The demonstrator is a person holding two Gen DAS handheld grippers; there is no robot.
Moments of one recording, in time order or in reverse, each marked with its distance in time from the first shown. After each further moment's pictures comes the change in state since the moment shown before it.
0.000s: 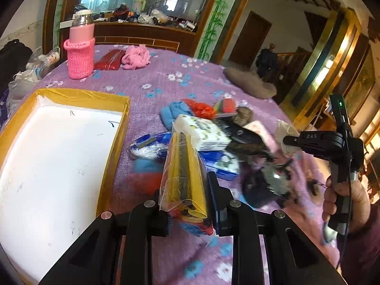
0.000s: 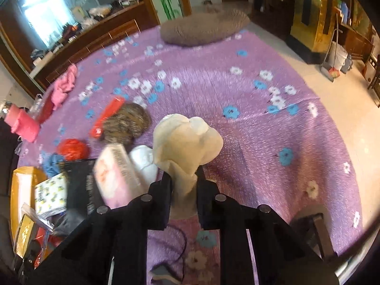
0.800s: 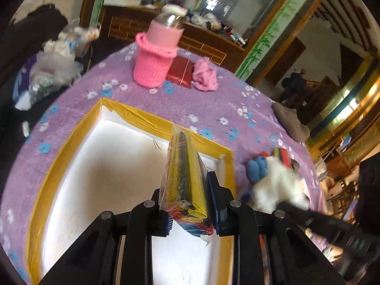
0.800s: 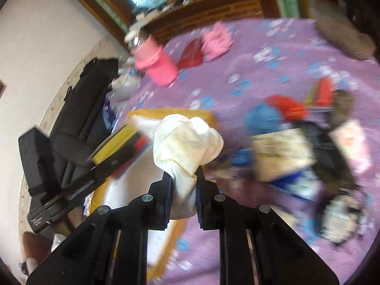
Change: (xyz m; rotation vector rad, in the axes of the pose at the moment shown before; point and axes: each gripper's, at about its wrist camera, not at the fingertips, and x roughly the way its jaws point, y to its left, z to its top) left arm -0.032 0.172 0.072 -0.252 0.027 0.052; right arm -0.018 0.254 -0.072 -0.272 0.180 0.497
